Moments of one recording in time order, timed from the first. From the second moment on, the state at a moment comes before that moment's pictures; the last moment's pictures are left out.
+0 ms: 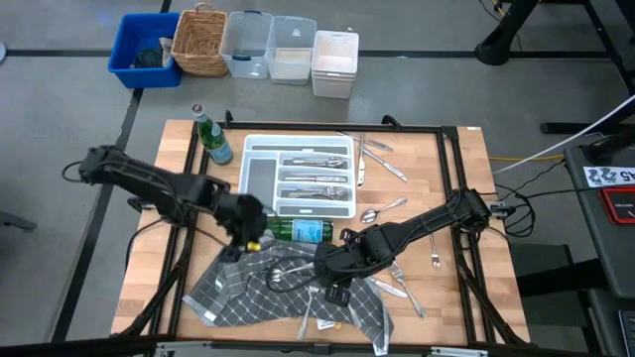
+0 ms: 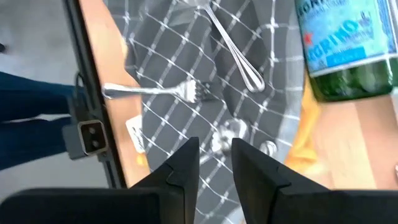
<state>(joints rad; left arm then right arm) -0.24 1.18 0.96 -0.75 0.23 -0.14 0.43 2.05 2.07 -1.20 0.04 0.70</state>
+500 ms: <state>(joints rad) 0.12 1.39 0.95 -0.38 0.09 0.13 0.43 2.05 2.07 -1.22 0.04 0.62</state>
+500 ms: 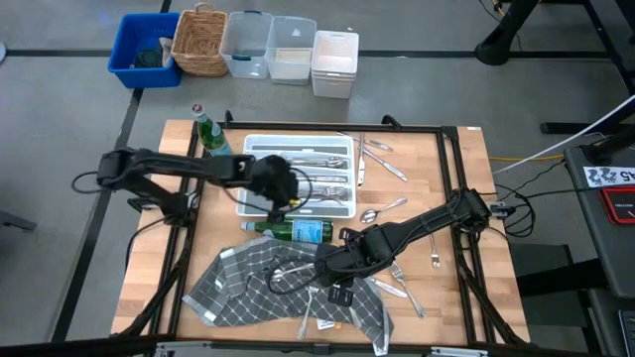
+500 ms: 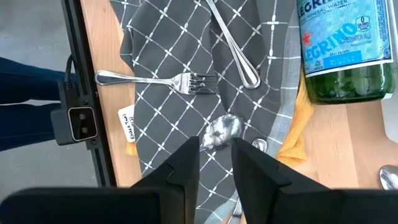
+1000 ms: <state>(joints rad) 0.28 1.68 0.95 -0.30 0.09 0.21 0.43 2.05 2.07 -1.22 0.03 0.62</state>
